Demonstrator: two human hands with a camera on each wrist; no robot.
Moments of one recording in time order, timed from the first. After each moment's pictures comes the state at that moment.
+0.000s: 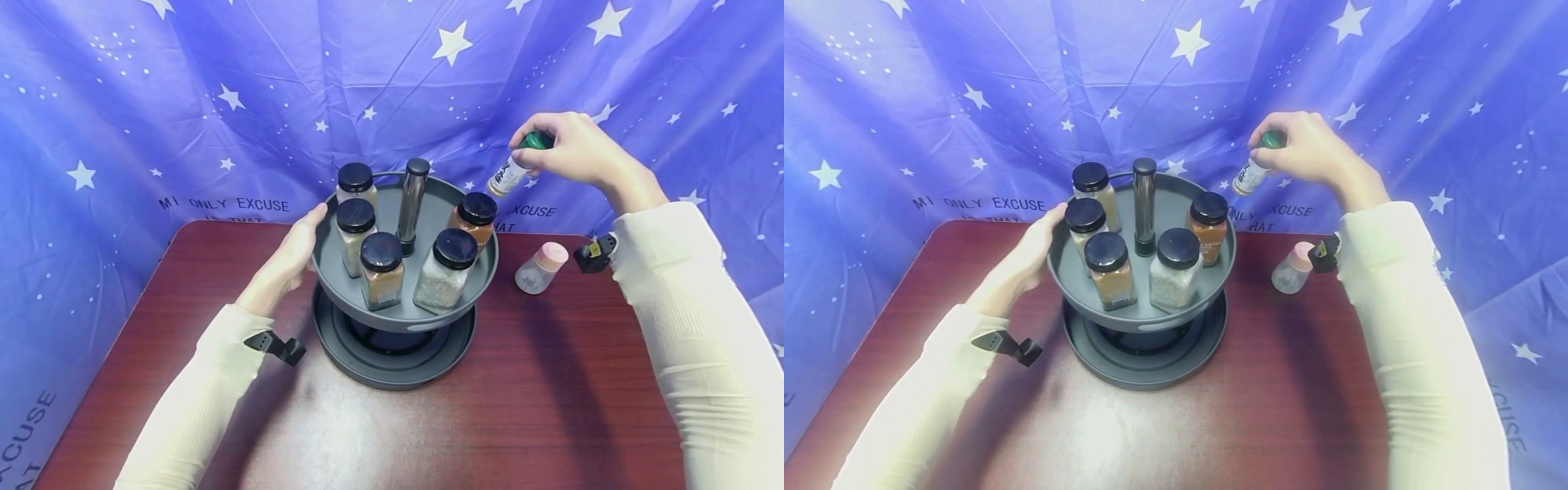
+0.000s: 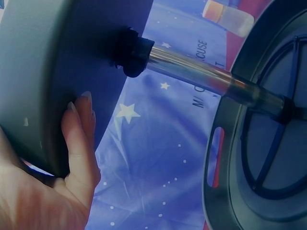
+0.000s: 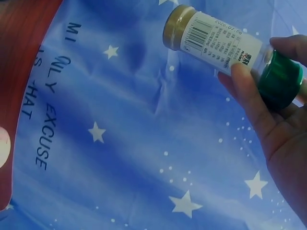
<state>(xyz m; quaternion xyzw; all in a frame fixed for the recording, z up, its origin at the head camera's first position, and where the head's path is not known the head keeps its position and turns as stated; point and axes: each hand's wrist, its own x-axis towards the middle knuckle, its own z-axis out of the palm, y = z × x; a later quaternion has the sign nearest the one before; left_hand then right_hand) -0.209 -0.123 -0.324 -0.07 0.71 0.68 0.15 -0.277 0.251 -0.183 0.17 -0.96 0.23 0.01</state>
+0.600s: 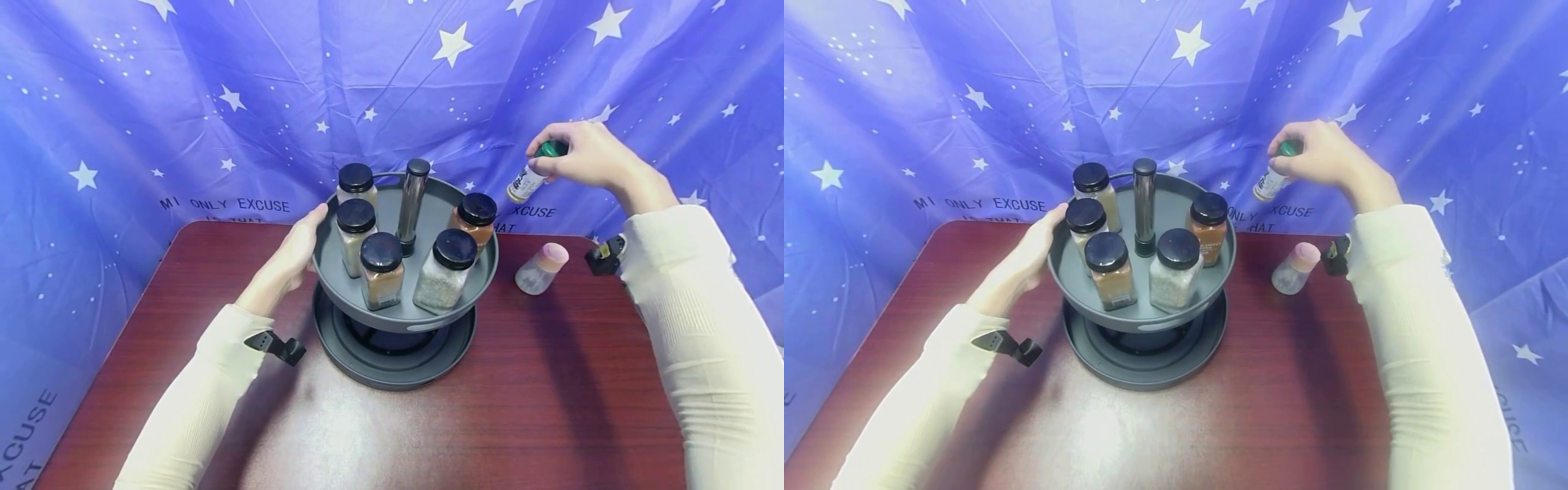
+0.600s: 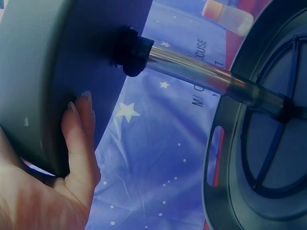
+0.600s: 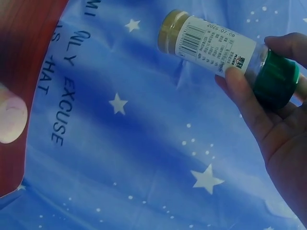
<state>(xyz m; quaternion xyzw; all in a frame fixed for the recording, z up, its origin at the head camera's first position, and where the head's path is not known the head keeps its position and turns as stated) -0.208 -0.123 -0.324 -0.07 0.71 0.68 0.15 -0.285 0.278 -0.188 0.14 -0.97 0.18 -0.01</state>
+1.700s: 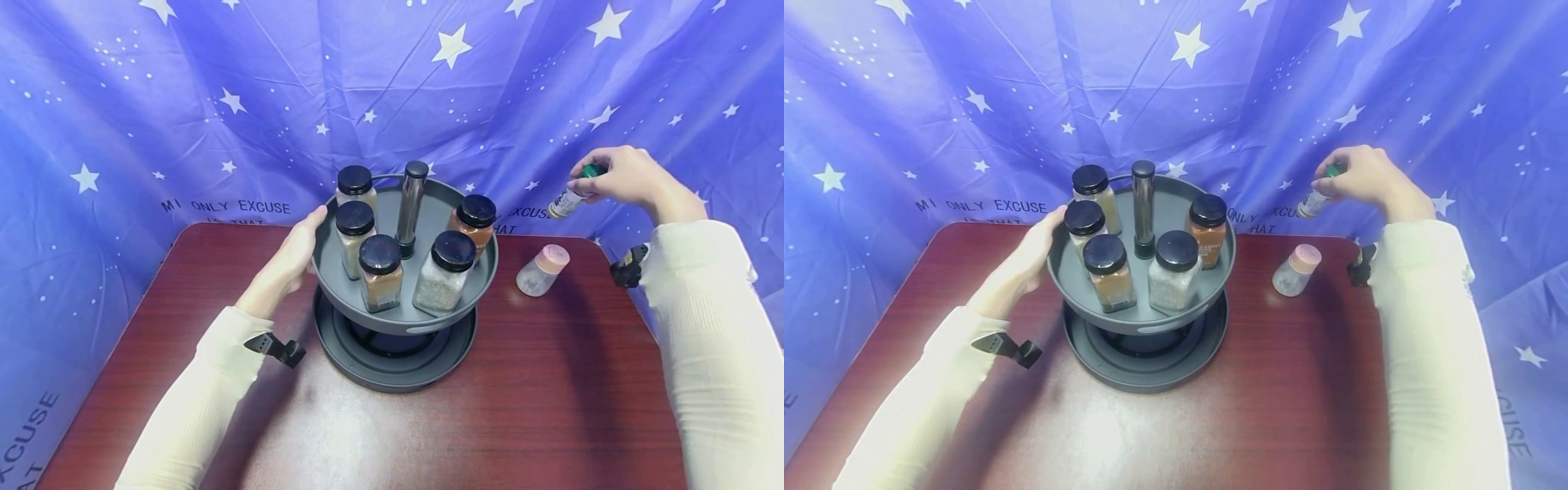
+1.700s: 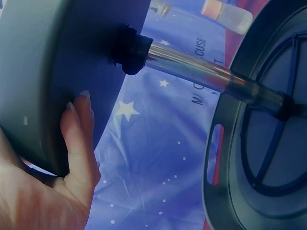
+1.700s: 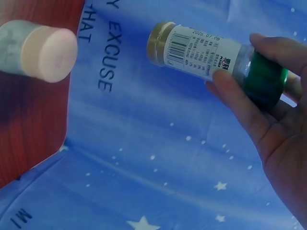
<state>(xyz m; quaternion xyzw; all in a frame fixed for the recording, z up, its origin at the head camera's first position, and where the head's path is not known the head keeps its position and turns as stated) -0.209 -0.123 -0.326 -0.06 0.71 0.68 0.15 -0.289 0.346 -0.212 0.05 -0.98 0.20 -0.08</state>
